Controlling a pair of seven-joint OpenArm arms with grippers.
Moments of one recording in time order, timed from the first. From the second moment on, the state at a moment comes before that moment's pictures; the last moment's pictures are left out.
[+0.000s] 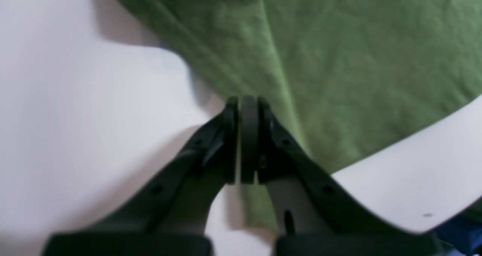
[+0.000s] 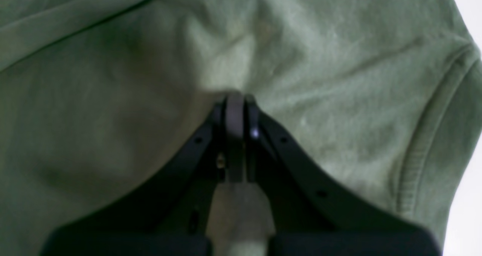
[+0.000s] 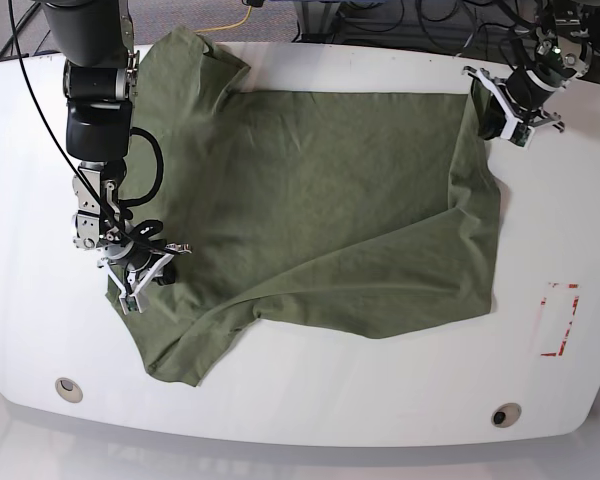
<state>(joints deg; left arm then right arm) 31.5 -19.8 -19.0 98.6 -10.8 -35.5 21.1 24.3 17.7 3.3 44.9 14.1 28.9 -26.5</state>
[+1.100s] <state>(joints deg) 30.3 -17.3 -17.2 93.2 -13.7 -42.0 19.4 24.3 17.7 3.3 44.9 14.2 29.0 -26.5</state>
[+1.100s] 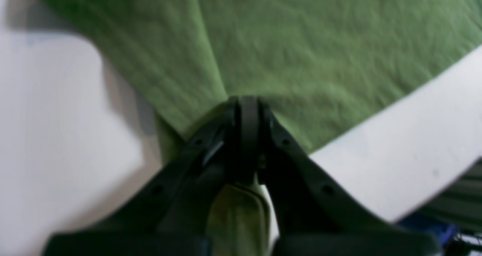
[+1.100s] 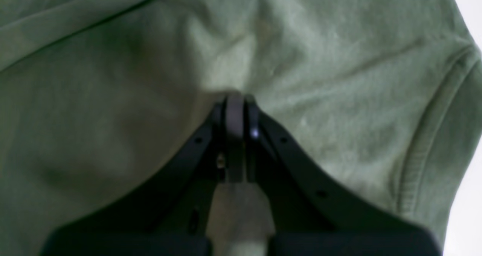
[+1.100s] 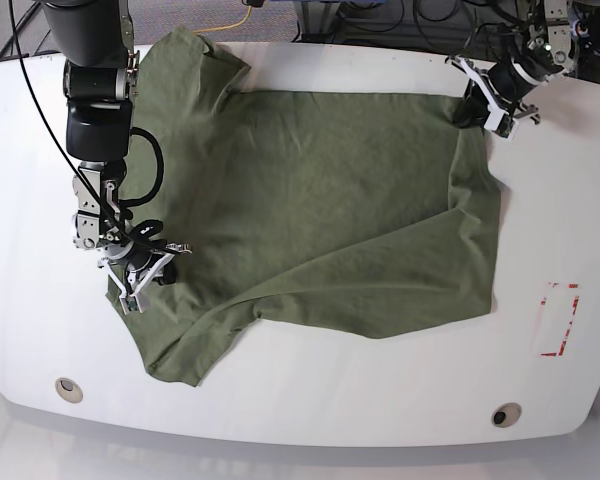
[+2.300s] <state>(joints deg) 31.2 -20.7 -35.9 93.1 -12.7 -41.8 21.1 23.4 17.7 3.3 45.3 14.4 29.0 -25.8</state>
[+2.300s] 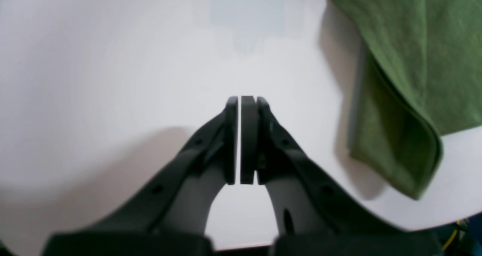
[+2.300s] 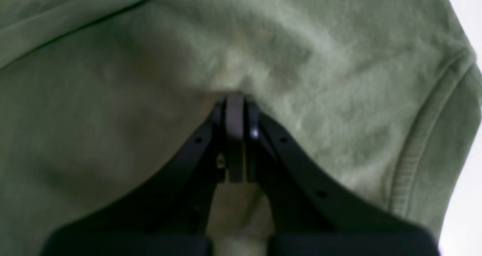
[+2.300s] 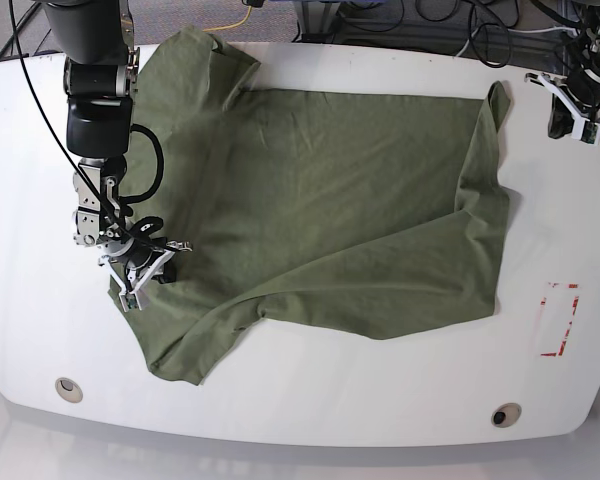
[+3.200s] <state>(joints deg) 31.1 -16.1 -24.4 99.3 -16.3 -41.8 21.3 23.4 16.7 3.4 45.5 14.4 29.0 -25.8</state>
